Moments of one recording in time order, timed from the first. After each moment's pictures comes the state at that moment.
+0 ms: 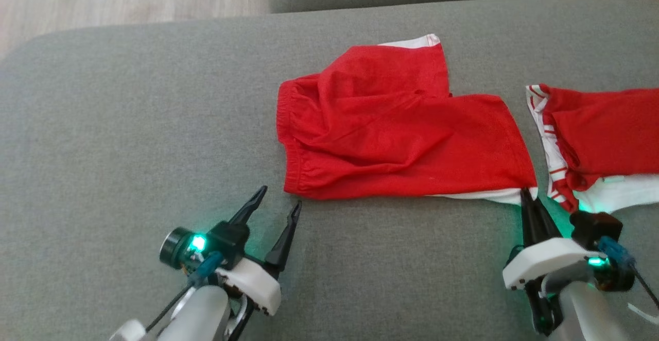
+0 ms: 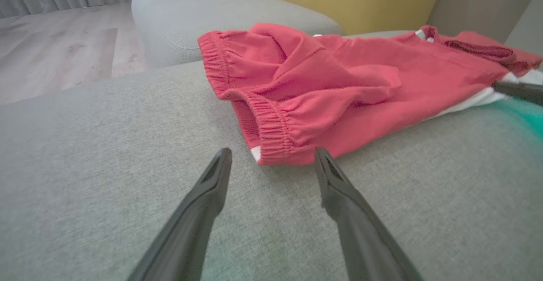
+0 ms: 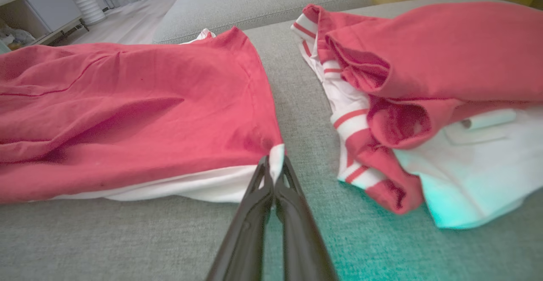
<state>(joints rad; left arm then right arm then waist) -0.30 0.10 -0.47 0.59 -0.19 -0.12 -0.24 -0.20 -0.05 -0.06 0.62 0.15 0.13 -0.20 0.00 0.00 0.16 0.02</state>
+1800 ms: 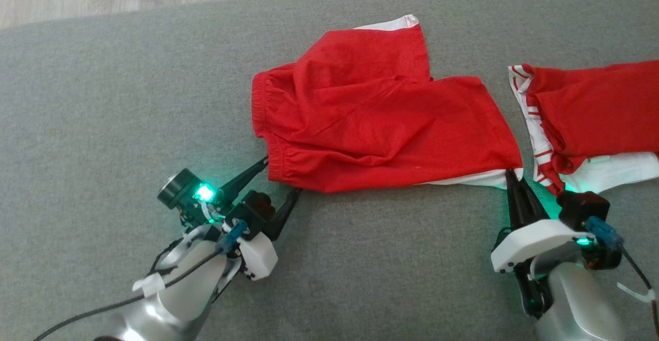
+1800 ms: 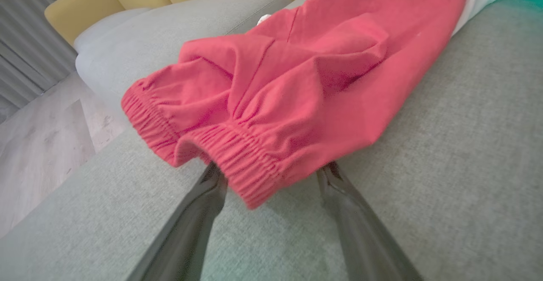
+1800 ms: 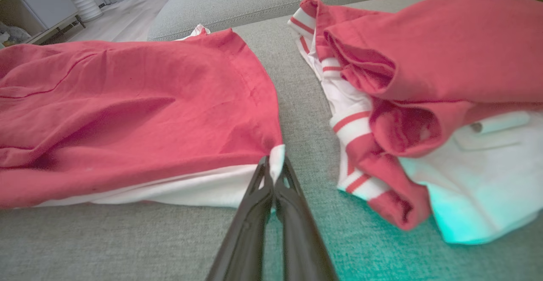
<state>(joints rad) -0.57 0.19 -0.75 0.75 -0.05 -0.05 -0.25 -0.26 -0.05 0.00 0.63 0.17 0.13 -0.19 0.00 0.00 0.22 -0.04</state>
